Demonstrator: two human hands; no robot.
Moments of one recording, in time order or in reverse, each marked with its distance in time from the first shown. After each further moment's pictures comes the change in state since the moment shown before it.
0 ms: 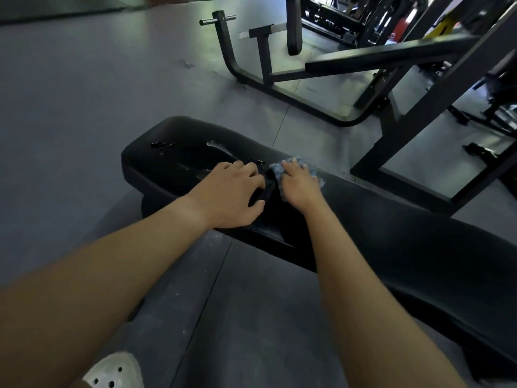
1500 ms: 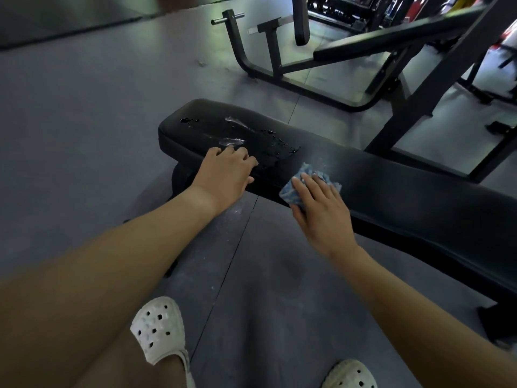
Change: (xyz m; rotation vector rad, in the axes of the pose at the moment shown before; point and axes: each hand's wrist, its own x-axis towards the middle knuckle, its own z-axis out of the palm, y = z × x) left_hand -0.078 0.033 -0.016 0.277 0.084 -0.139; right_hand -0.164 0.058 0.049 -0.329 0.413 -0.439
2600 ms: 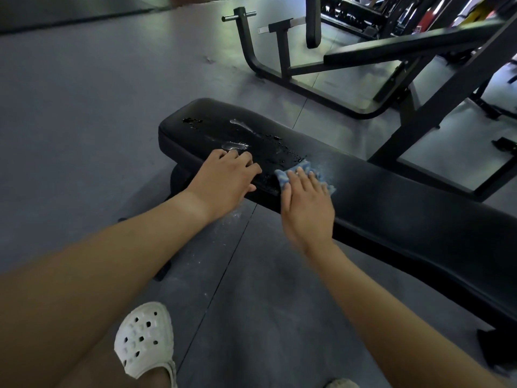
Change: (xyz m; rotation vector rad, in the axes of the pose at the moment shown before) left_hand 0.003 -0.010 0.004 -0.009 0.026 0.082; right_hand 0.051 -0.041 0.011 0.109 0.001 0.246
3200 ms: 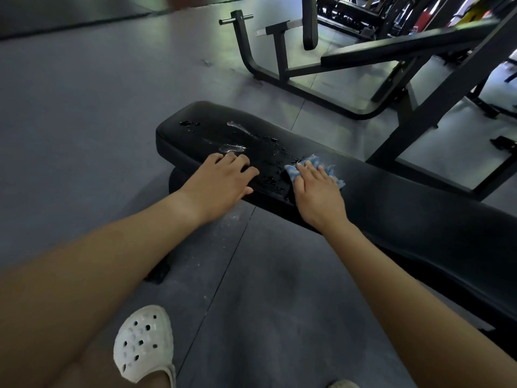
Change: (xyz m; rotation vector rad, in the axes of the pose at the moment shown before) left_hand -0.003 -0.006 -0.003 -0.018 -0.080 0.063; right_hand 0.039 0.033 -0.015 0.130 -0.283 0.063
